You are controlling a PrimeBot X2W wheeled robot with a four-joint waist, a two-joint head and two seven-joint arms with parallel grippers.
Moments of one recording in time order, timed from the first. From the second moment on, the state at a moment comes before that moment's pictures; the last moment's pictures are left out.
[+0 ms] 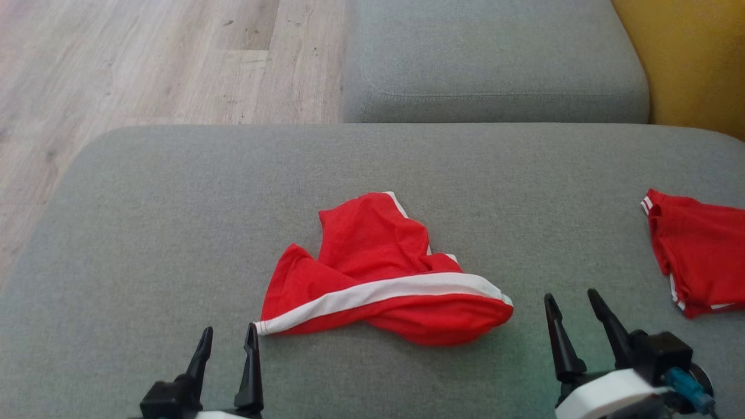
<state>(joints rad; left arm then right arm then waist) 0.06 0.32 -0.56 0.16 -0.63 0.28 -0.24 0.13 -0.05 0.07 0.16 0.14 0.12 -0.11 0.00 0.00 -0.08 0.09</state>
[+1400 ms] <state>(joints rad) -0.19 0.27 -0.61 0.52 -0.69 0.16 -0.10 0.09 -0.05 0.09 0.11 0.10 0.12 -0.07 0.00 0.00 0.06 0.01</state>
